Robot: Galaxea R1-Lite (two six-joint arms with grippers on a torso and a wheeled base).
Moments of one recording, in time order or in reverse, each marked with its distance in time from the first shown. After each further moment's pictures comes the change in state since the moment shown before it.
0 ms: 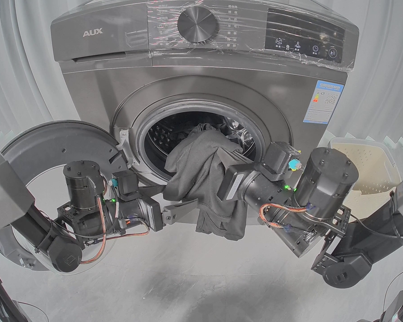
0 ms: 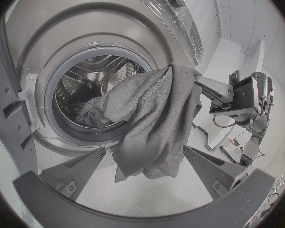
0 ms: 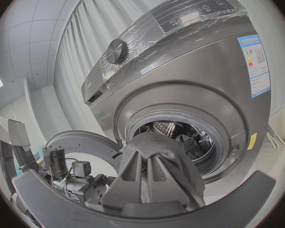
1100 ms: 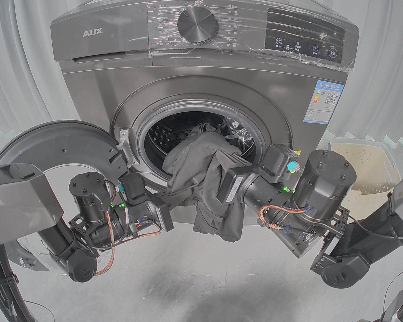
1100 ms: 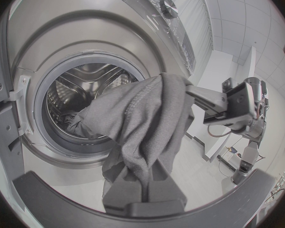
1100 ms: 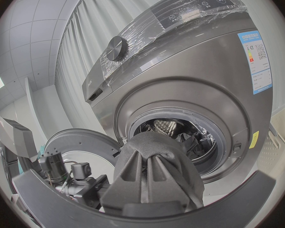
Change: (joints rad) left arm -0.035 0.143 0.030 -0.353 0.009 -0.077; right arm -0.006 0.009 0.008 -0.009 0.022 0.004
